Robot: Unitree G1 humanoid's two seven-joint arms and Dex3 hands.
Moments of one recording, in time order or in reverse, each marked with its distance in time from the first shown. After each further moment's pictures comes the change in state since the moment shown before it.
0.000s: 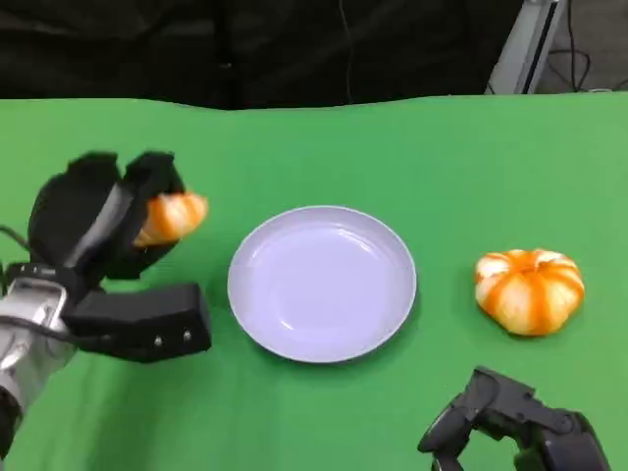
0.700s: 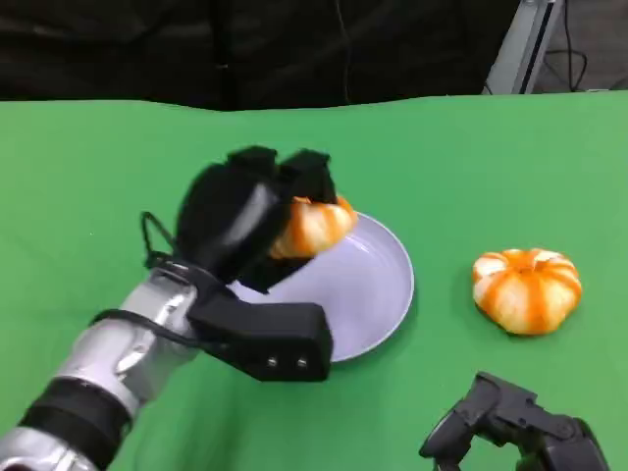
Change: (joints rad) left arm 0.018 -0.214 -0.068 -0.203 0.027 0.033 -0.134; right arm 0.013 -0.003 0.001 -0.001 -0.003 0.000 -0.007
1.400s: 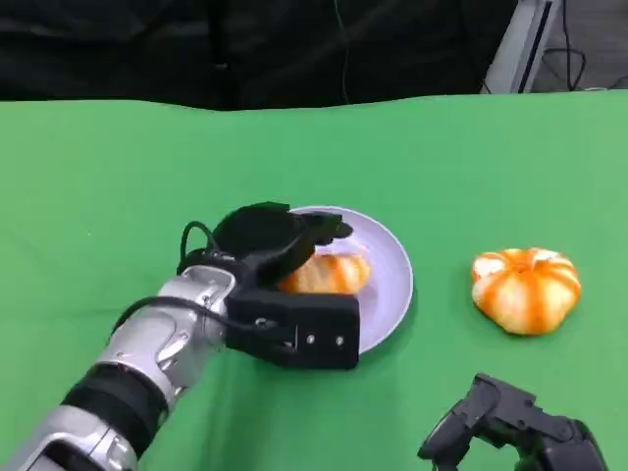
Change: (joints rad) left arm -0.070 -0.069 -0.059 0.102 -0.008 0.229 -0.475; right arm 0.006 0.002 0.005 -0.006 -0.003 0.000 -0.004
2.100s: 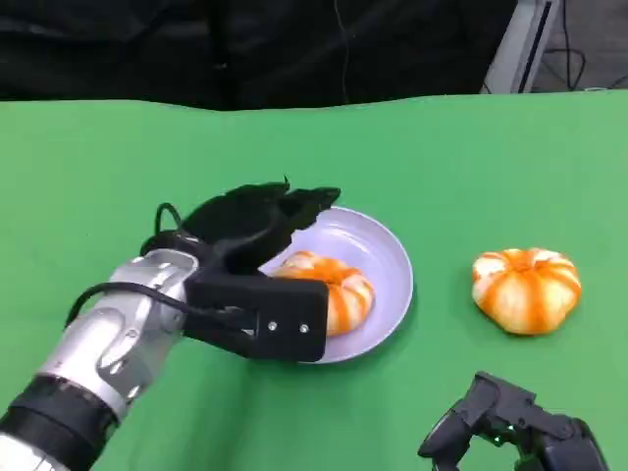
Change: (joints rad) left arm 0.115 0.146 0.075 -0.350 -0.106 0.029 -0.186; right arm -0.007 0.000 0.000 0.002 0.001 0.000 0.000
